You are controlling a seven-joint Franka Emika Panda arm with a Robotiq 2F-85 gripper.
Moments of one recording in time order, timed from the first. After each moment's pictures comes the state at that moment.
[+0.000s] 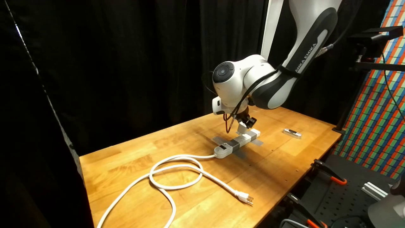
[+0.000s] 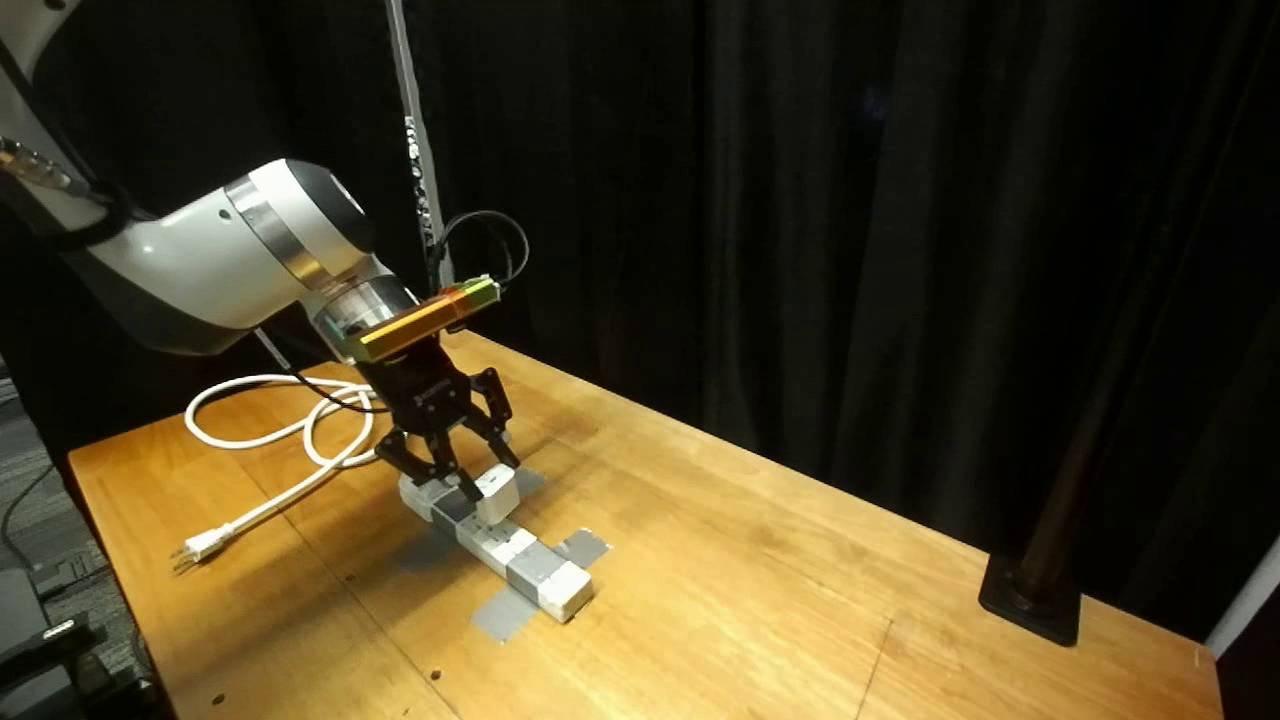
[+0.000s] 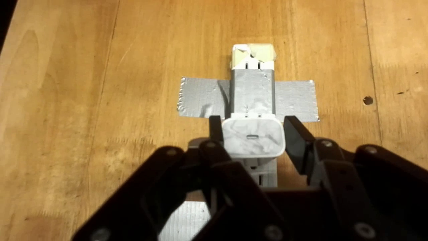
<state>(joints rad) 0.05 0.36 0.11 -2.29 -1.17 2.30 -0.47</state>
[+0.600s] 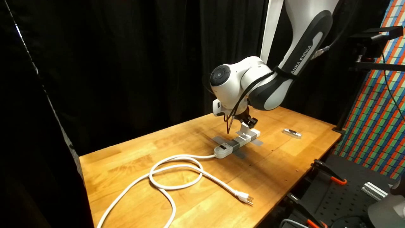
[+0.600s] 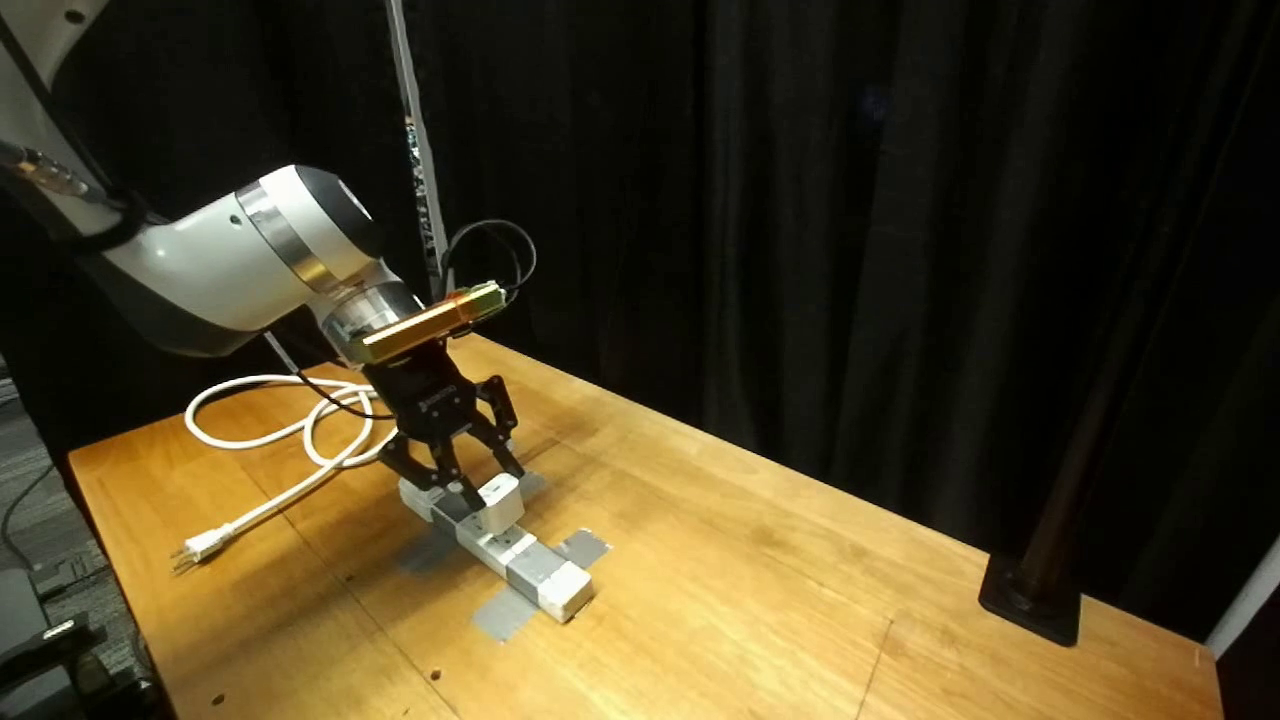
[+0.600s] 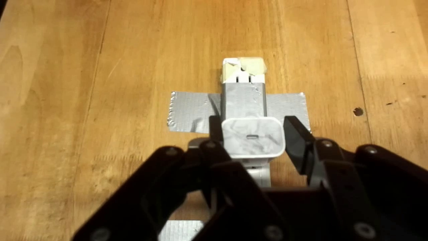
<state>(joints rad) 0.06 0.39 0.11 -2.26 -1.15 2.24 -0.48</state>
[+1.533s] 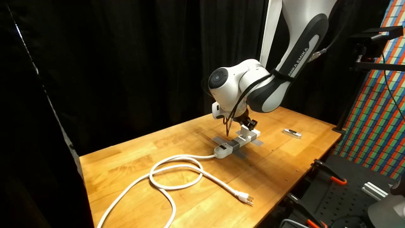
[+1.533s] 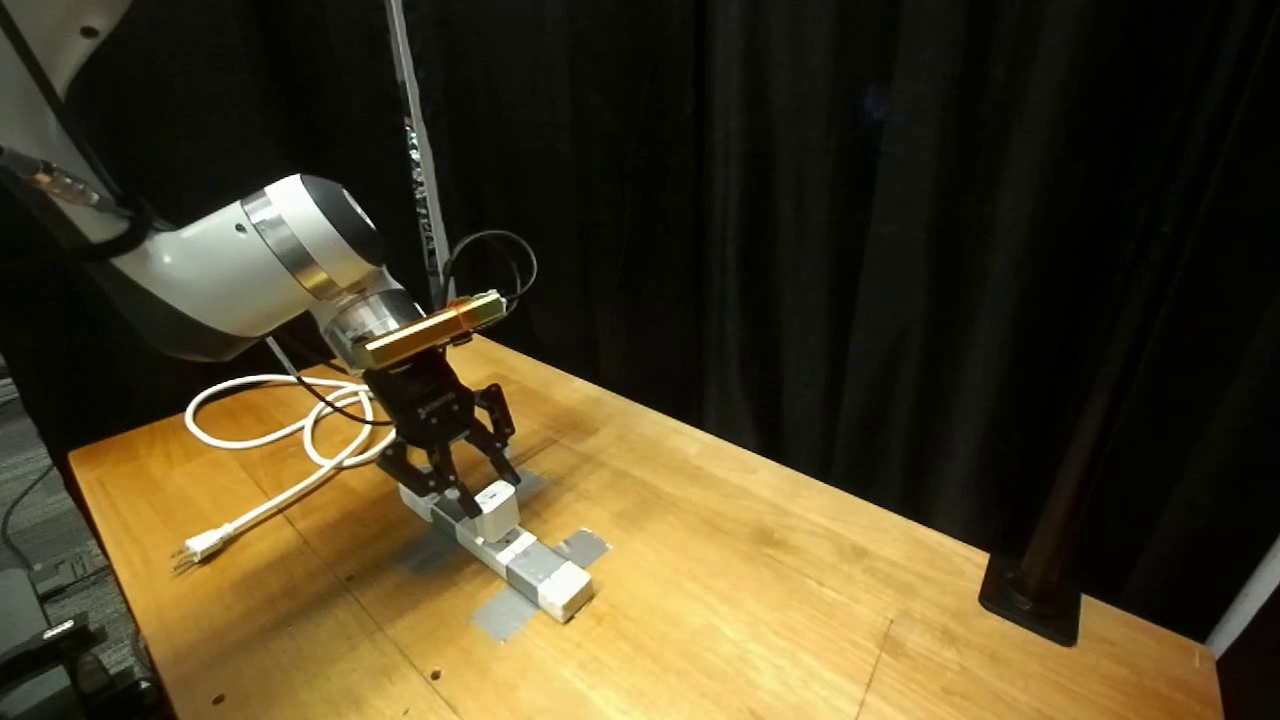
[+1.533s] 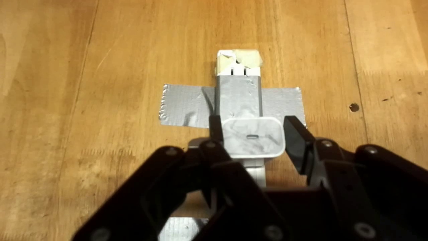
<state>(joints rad) 0.06 0.42 0.12 -2.25 -1.13 2.23 -0.50</state>
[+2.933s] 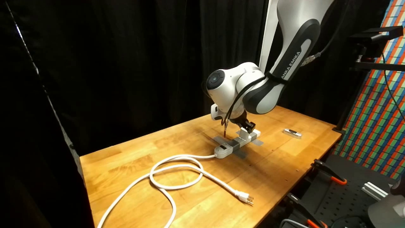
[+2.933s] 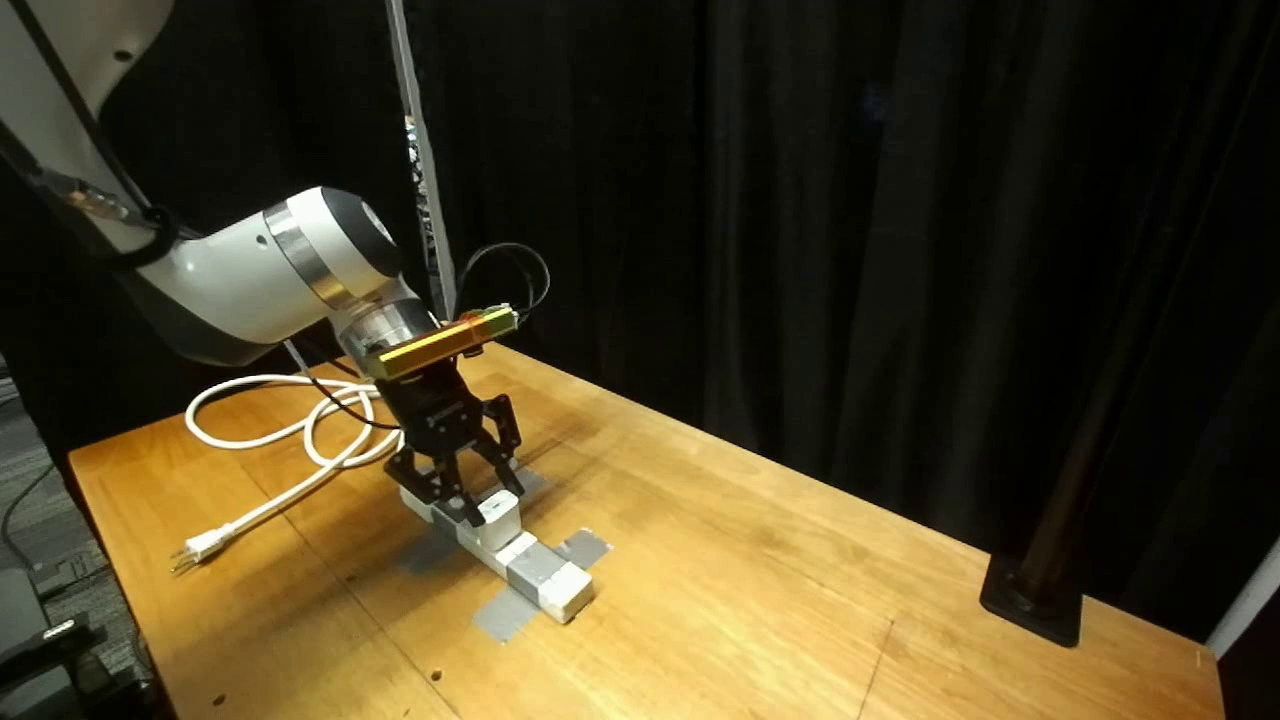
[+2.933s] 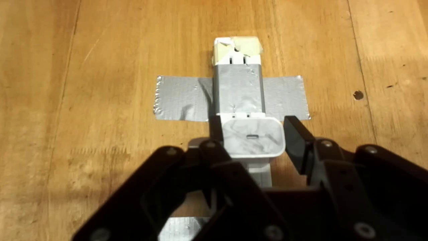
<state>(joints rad) 0.04 0.46 0.13 -2.20 -1.09 2.23 -0.52</state>
